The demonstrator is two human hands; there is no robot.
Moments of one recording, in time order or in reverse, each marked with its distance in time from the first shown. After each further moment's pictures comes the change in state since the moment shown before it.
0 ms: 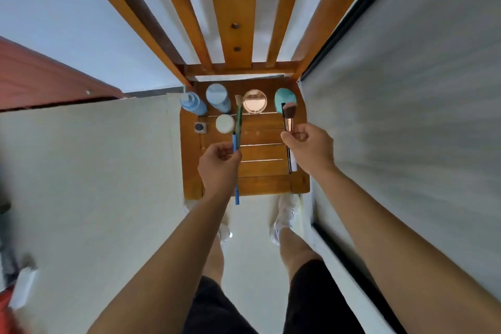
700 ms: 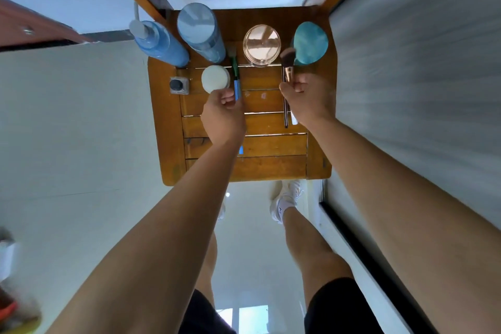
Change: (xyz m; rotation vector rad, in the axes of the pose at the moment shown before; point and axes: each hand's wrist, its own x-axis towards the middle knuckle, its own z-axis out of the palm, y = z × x) left_hand 0.108 -0.060 0.090 0.041 0.033 -0.016; right_hand 0.103 0.062 0.098 -0.104 -0.095 0.077
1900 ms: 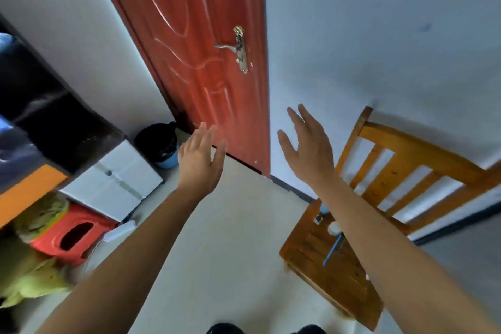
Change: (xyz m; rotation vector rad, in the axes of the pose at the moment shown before) left_hand -0.323 0.065 -0.549 0.310 0.743 0.432; right_hand -0.458 -0.370 -0.098 -0.200 0.067 -1.413
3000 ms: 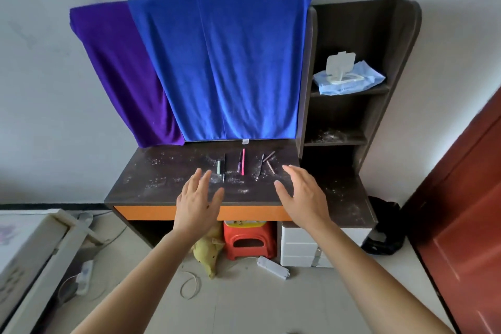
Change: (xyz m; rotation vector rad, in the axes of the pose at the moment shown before) left_hand -0.013 -0.669 -0.347 0.170 0.392 -0.935; right_hand 0.150 -0.642 0.586 0.324 -0.599 -0.696
